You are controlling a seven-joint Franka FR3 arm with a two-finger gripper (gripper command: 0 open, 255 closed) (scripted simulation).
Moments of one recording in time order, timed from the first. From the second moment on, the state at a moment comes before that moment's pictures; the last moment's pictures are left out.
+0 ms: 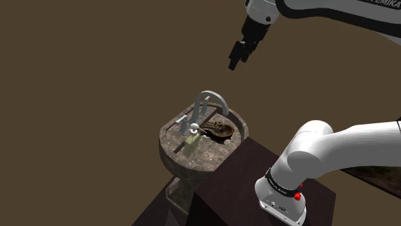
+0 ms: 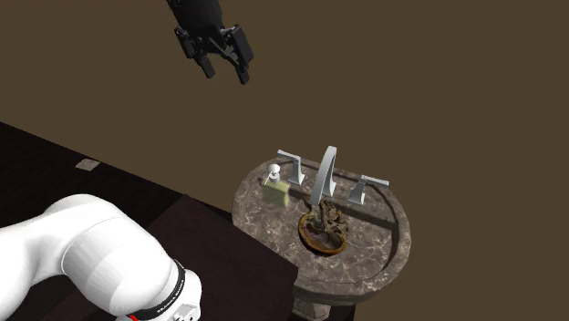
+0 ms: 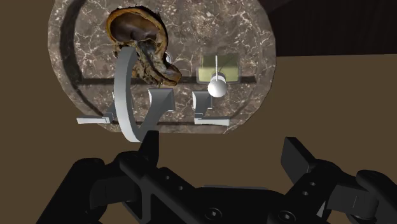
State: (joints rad) arm 0.00 -0.80 0.05 -2.28 -0.07 1.69 -0.03
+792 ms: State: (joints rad) arm -0.01 -0.66 0.09 -2.50 -0.07 2.00 0.05
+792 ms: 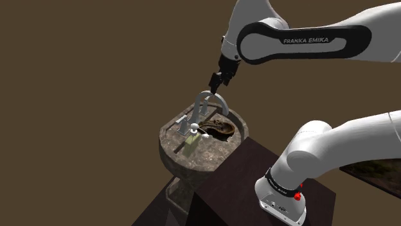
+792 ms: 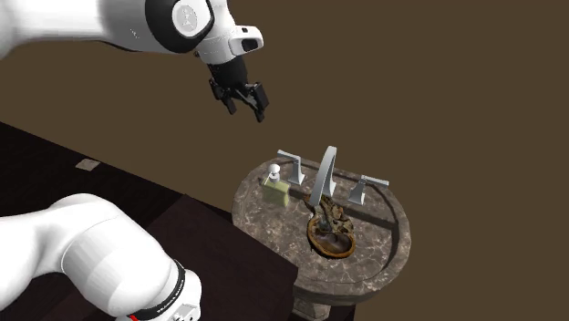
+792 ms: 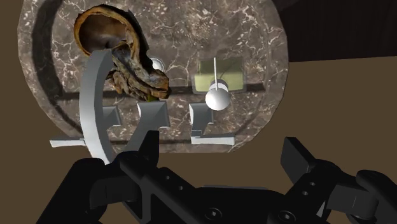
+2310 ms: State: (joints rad) arm -0.11 0.12 0.14 -2.52 -0.34 2.67 0.39
